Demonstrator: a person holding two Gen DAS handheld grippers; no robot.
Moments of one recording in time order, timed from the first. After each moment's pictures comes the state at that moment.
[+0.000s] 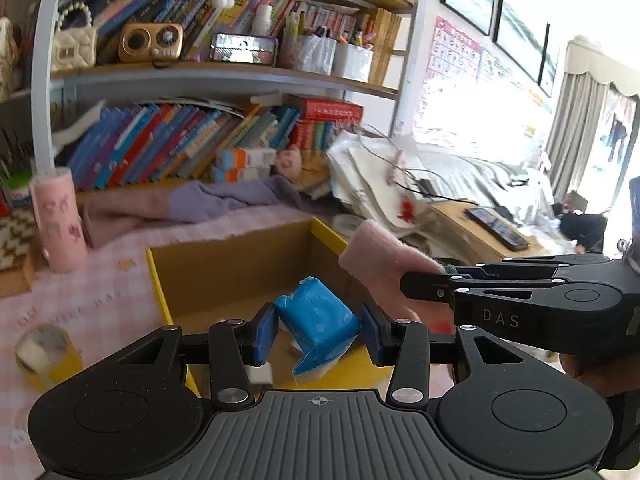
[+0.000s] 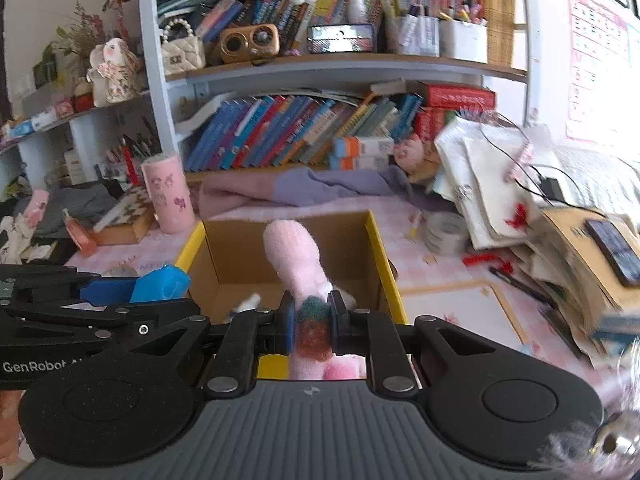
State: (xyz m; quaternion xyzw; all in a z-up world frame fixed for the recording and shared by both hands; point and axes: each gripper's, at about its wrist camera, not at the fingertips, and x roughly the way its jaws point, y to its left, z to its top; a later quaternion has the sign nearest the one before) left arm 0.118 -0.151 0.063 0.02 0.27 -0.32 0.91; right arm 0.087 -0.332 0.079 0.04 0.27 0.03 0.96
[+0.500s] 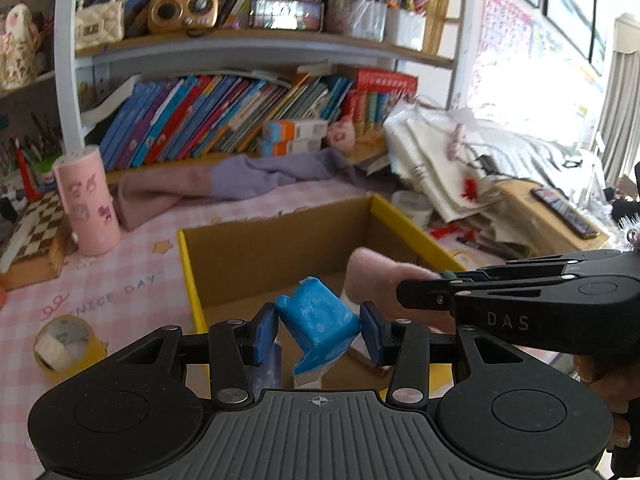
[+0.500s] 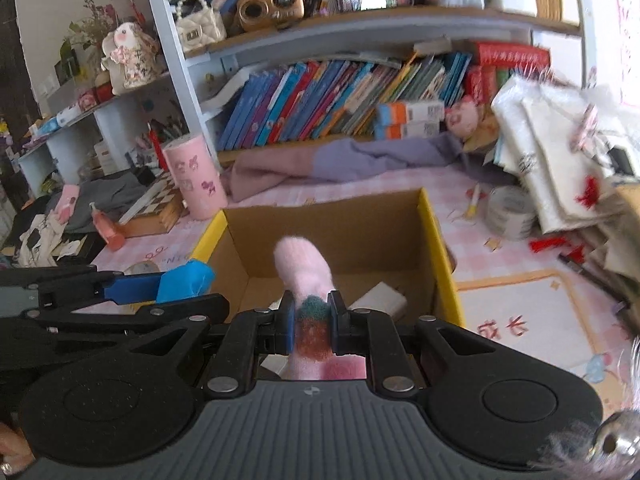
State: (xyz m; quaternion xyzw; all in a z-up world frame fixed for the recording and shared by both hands) left arm 0.160 -0.168 0.035 0.04 0.32 -0.25 0.92; right arm 0.156 -0.342 0.048 0.08 0.32 0.11 0.94
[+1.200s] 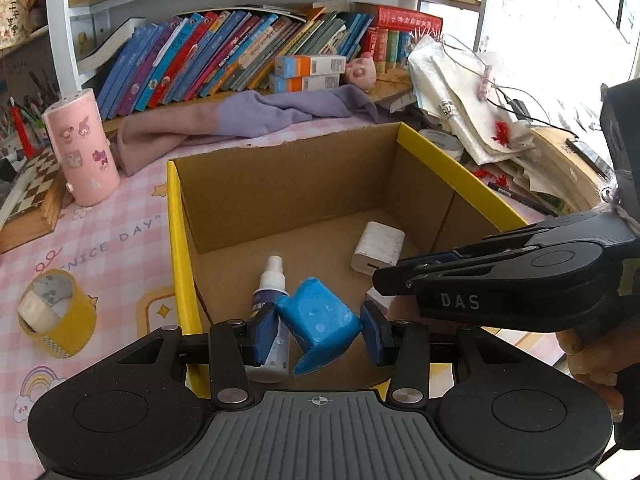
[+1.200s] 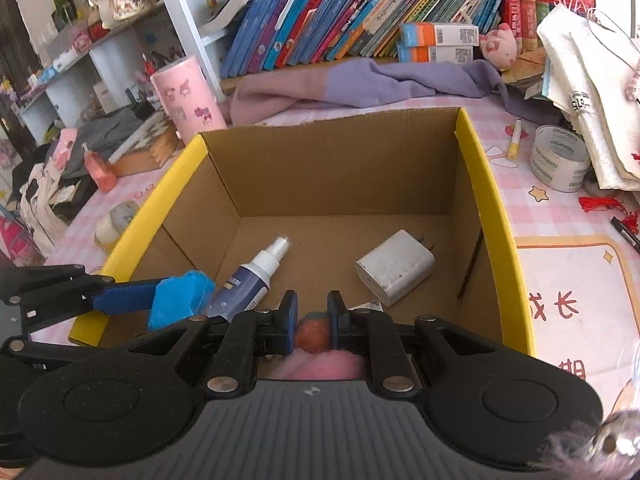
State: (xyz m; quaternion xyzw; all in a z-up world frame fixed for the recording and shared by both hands) left arm 0.181 -0.186 -0.007 0.07 0.39 -0.22 0.89; right arm 0.216 -0.337 -0.007 0.07 0.41 0.14 0.90
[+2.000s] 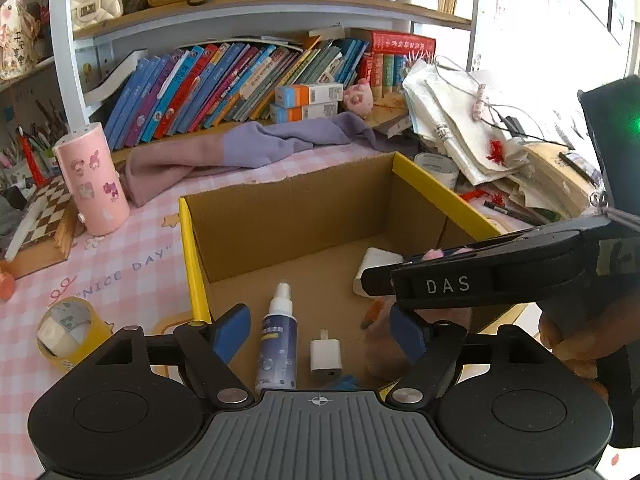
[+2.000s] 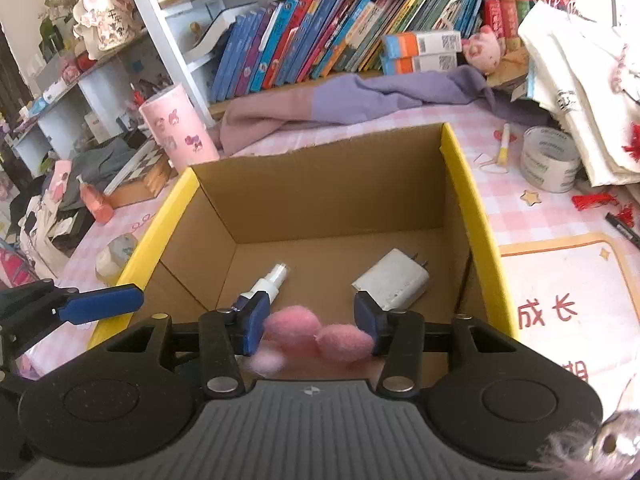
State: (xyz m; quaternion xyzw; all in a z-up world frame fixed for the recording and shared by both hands) left arm 0.168 -0.183 0.015 0.08 0.35 -0.22 0.91; right arm 0.218 -0.346 0.004 0.10 0.39 0.12 0.91
